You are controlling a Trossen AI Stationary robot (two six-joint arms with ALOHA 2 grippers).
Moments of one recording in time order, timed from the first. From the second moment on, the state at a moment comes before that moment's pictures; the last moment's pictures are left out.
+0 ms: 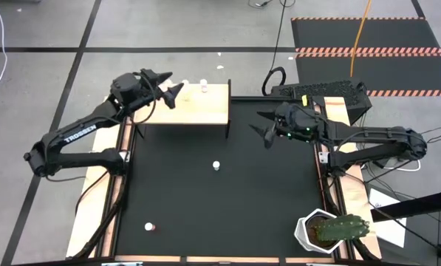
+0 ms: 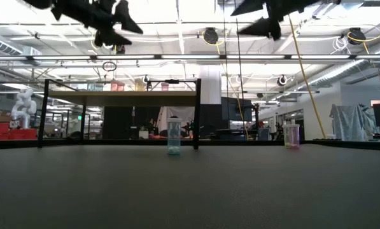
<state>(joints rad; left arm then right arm) 0.69 1.00 0.86 0.04 0.00 -0.11 -0.15 1.01 0.80 -0.03 0.28 0.30</state>
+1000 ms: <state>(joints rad) 0.26 1.24 1.28 -0.44 -0.34 0.02 -0.60 1.18 0.98 -1.07 -0.01 0.57</state>
